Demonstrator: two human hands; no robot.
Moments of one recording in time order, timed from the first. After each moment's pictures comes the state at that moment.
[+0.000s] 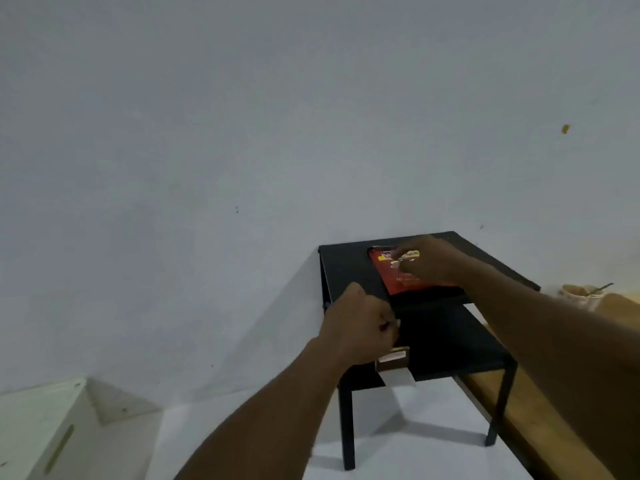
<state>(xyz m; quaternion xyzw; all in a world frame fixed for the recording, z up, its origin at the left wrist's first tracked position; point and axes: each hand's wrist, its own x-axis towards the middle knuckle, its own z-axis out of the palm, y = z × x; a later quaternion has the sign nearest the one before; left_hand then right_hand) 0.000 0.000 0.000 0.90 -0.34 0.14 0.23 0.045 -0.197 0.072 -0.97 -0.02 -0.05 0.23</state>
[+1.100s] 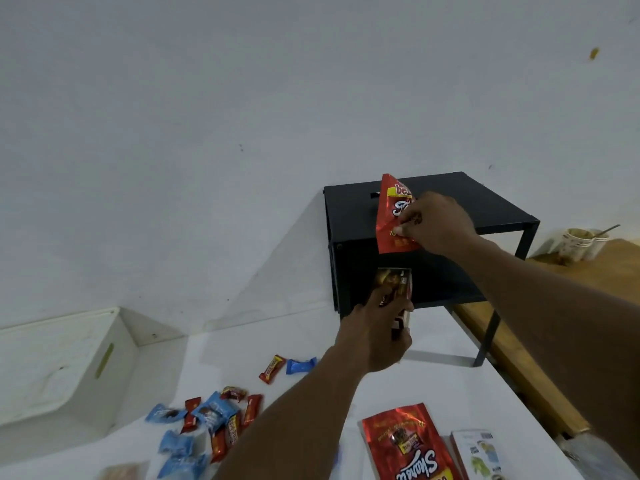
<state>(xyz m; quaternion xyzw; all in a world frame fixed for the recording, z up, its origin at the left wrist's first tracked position) -0.081 -0.009 -0.095 0.93 -0.28 0.03 0.23 -0.018 -0.176 0.035 -0.97 0.00 -0.16 0.20</state>
